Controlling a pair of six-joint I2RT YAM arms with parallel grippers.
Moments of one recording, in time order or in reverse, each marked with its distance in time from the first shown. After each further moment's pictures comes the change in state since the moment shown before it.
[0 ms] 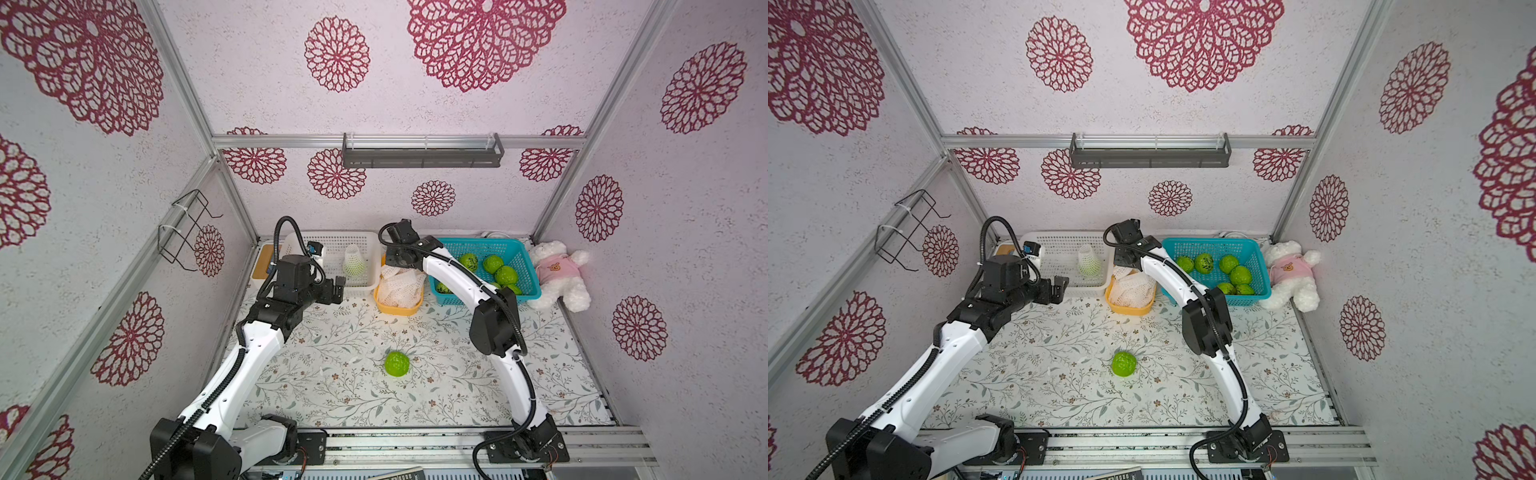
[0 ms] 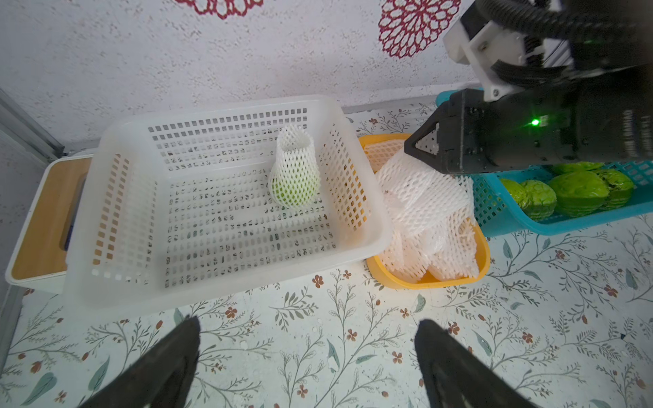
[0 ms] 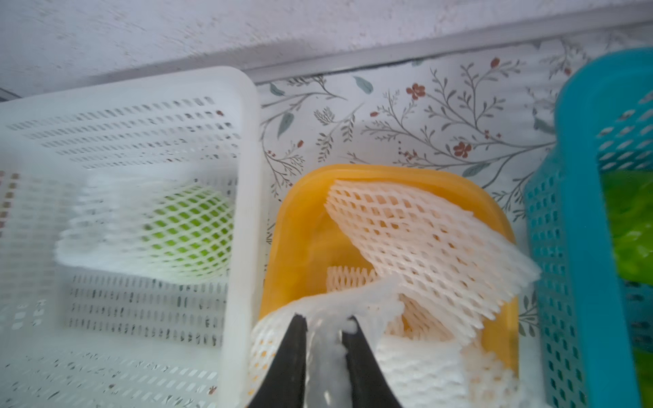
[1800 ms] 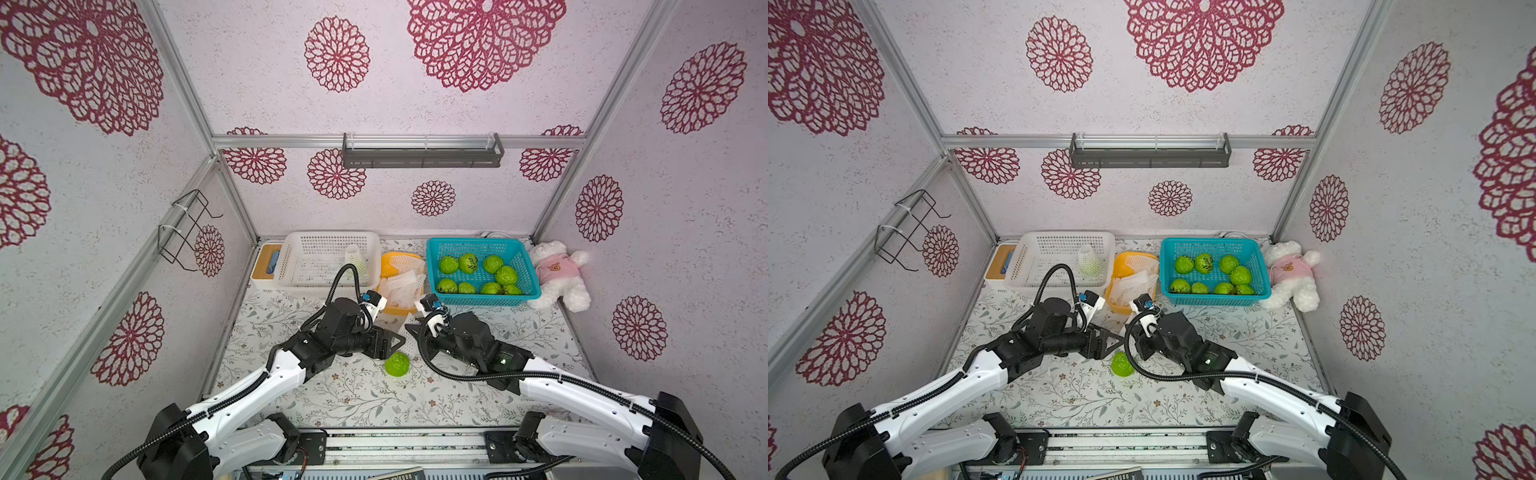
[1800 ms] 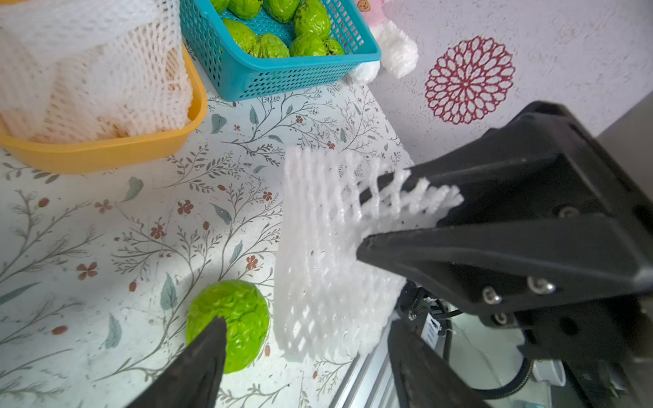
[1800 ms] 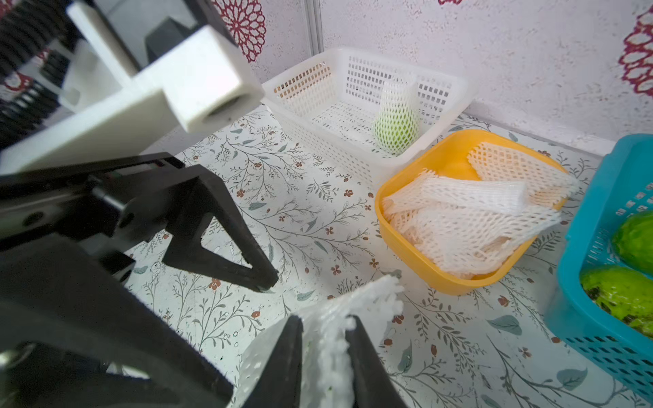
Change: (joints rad) left arm -0.457 -0.067 -0.289 0.208 0.382 -0.399; right arm 0.290 -1.213 -1.528 0.757 -0.166 -0.389
